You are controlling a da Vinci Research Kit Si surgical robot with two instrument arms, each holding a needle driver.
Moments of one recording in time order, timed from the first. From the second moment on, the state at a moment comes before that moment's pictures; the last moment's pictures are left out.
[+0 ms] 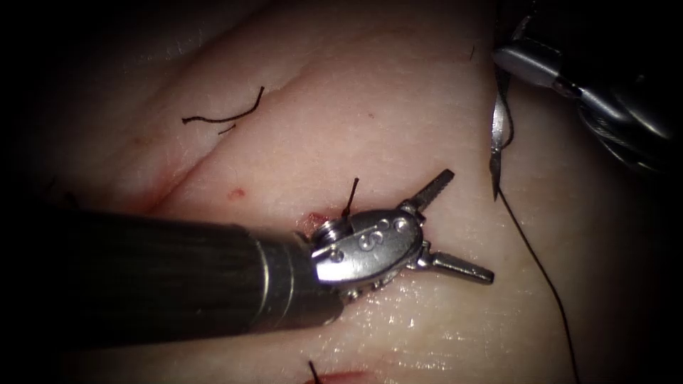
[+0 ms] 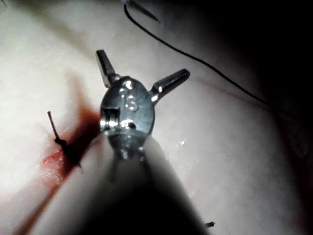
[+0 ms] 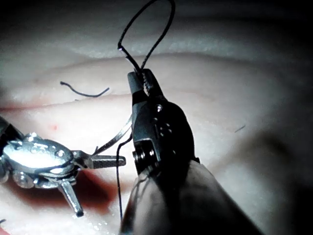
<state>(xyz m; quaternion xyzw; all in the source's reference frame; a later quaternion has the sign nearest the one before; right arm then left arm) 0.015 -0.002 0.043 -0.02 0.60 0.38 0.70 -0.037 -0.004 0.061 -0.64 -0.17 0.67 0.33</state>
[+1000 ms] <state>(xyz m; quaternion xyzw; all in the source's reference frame) 0.015 -0.003 0.044 -0.07 0.61 0.35 0.71 -0.040 -0.006 0.061 -0.67 -0.34 0.57 0.34</state>
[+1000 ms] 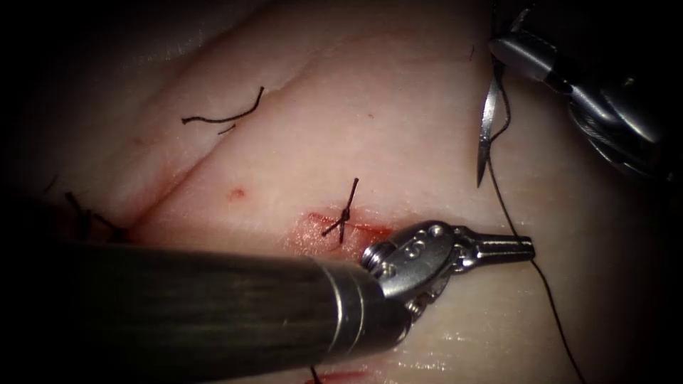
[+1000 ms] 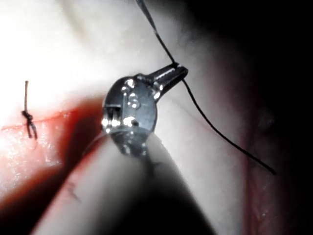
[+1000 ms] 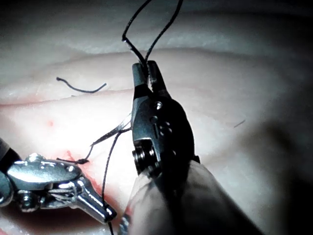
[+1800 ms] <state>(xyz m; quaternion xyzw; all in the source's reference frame) 0.012 -0.006 0.047 -0.06 0.58 0.25 0.77 -0.020 0.003 0.047 -0.66 -0.23 0.64 0.32</state>
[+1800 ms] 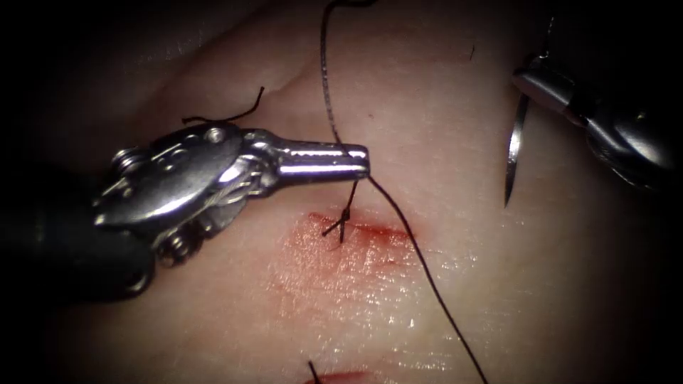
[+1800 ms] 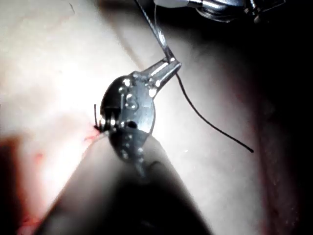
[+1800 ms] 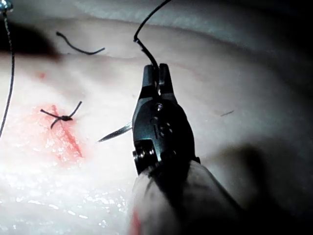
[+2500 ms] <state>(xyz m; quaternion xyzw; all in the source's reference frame) 0.015 -0.008 0.048 -0.07 0.60 0.19 0.77 -0.009 0.015 0.049 -0.38 0.01 0.90 0.22</state>
